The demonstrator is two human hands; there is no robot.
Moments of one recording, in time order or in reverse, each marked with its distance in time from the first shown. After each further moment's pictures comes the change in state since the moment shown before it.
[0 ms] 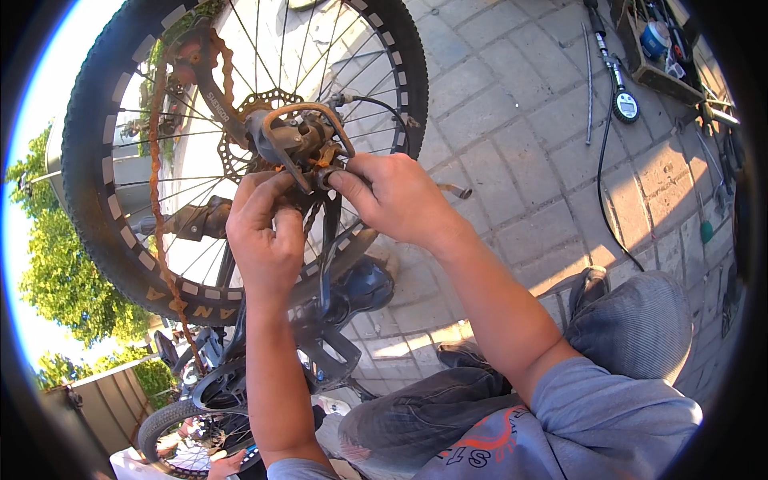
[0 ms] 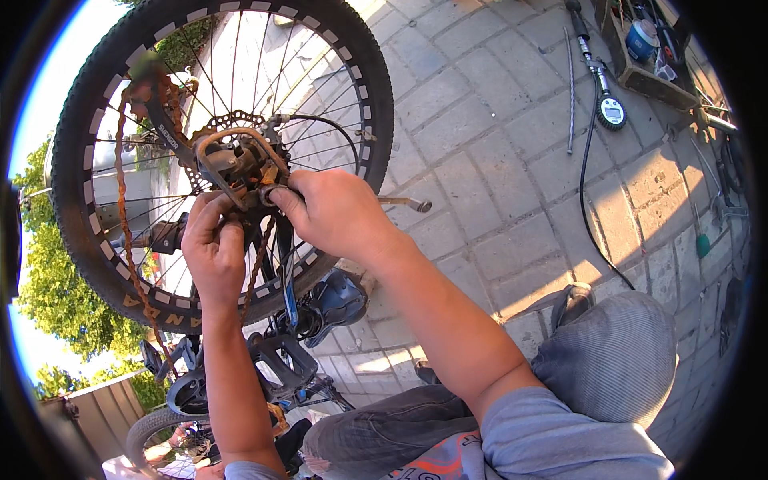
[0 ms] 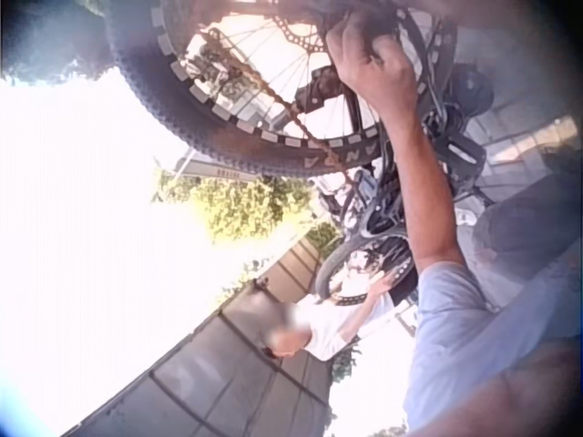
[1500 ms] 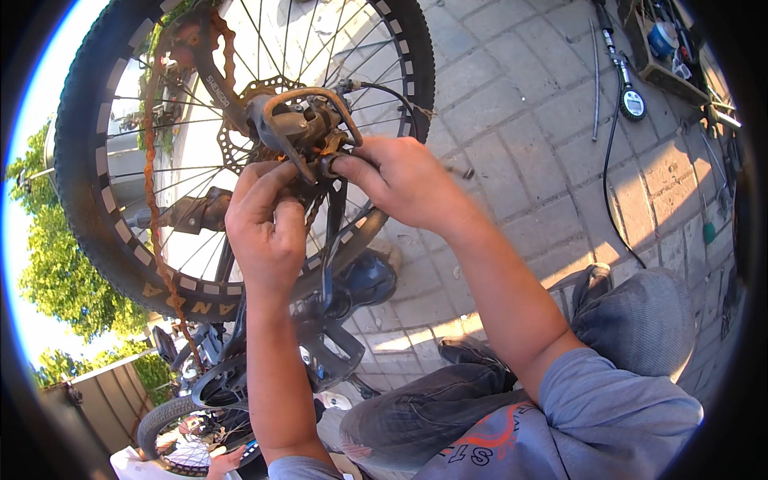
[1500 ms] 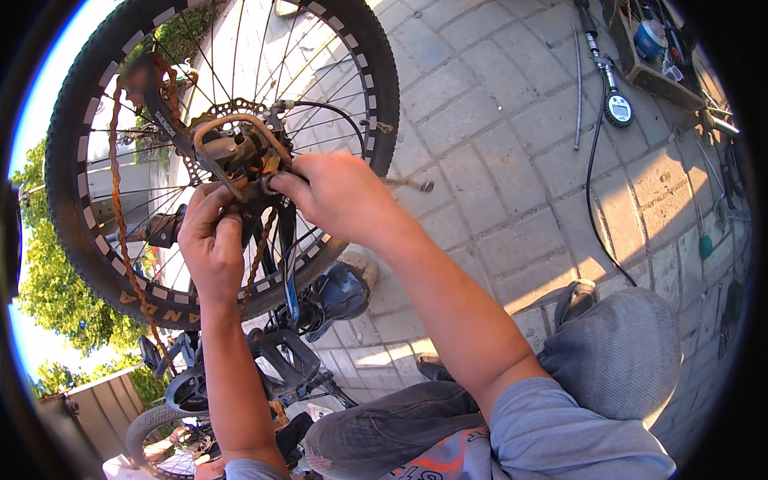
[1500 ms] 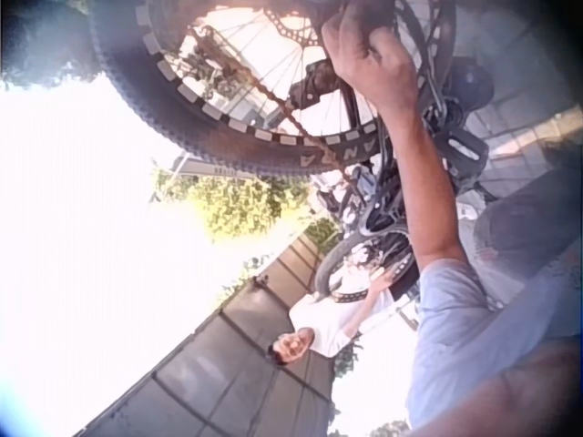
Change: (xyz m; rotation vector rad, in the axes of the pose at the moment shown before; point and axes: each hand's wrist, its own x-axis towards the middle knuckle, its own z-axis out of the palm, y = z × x) left_hand -0.001 -0.001 -0.002 0.001 0.001 0.011; right_hand 0.009 0.006 0.000 0.020 -0.047 -0.035
